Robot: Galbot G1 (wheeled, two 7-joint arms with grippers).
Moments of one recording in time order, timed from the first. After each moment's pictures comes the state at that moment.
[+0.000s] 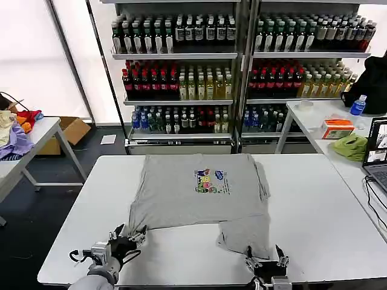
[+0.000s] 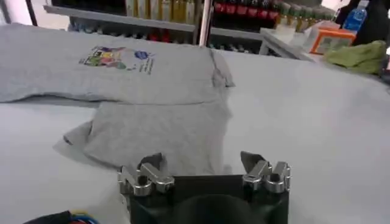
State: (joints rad) left arm 1.45 -1.41 -0.57 -1.98 -0.15 0.57 0.06; right arm -1.63 1.19 0.24 2.13 0.26 -0.39 0.50
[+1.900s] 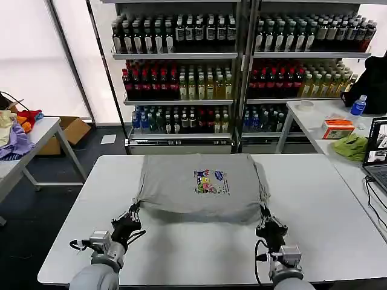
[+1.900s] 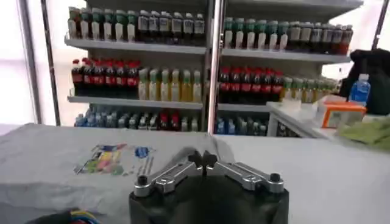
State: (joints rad) left arm 1.32 -1.42 -0.53 -1.99 -0.20 0.43 0.02; right arm -1.28 1.15 0.30 1.99 0.30 -0.26 0.35
